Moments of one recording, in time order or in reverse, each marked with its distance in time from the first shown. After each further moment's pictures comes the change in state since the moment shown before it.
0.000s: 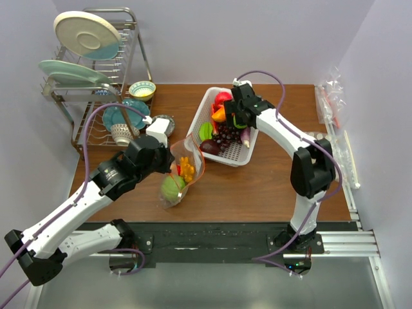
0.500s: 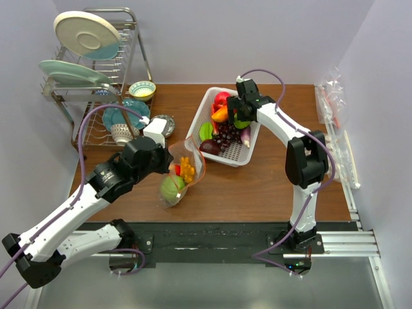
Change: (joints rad) left arm 0.000 -0.029 -0.002 0.000 -0.001 0.000; right arm -0.071 0.133 0.097 0.024 -0.118 -0.003
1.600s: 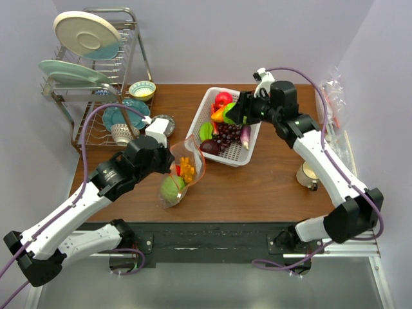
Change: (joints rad) left arm 0.000 0.019 0.002 0.001 0.007 0.000; right arm 0.000 -0.615 -0.326 0.153 -0.519 0.113
